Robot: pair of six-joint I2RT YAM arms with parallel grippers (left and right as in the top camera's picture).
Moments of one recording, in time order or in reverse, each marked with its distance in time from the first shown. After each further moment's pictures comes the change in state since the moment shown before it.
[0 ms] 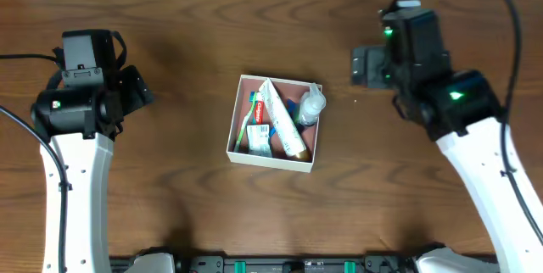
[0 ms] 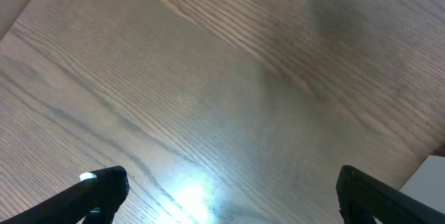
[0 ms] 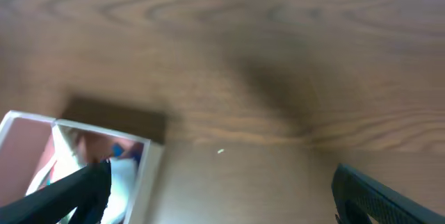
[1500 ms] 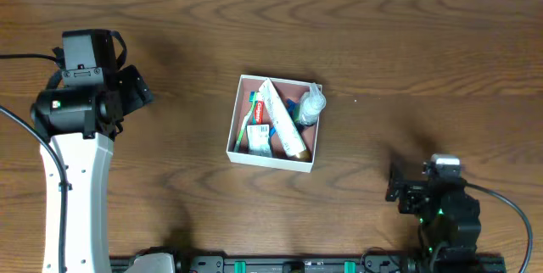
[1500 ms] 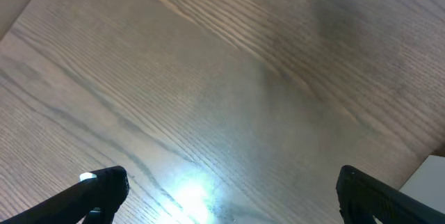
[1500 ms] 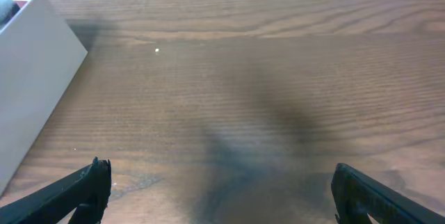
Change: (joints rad) left arm 0.000 0.000 0.000 0.000 0.000 0.000; right arm -0.305 -1.315 -1.279 0.248 -0.217 -0.138
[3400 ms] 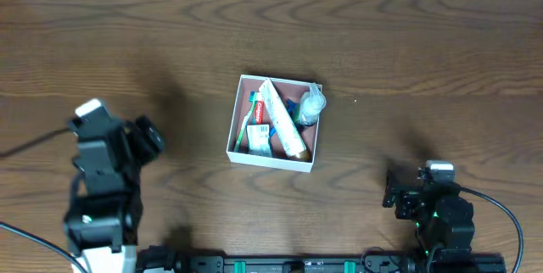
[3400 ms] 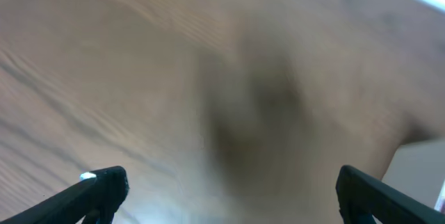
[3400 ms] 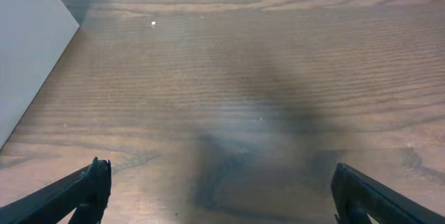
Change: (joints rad) left arm 0.000 -0.570 -0.661 0.396 0.086 0.007; right arm 0.000 -0.061 -0.048 -0.062 -0.007 0.000
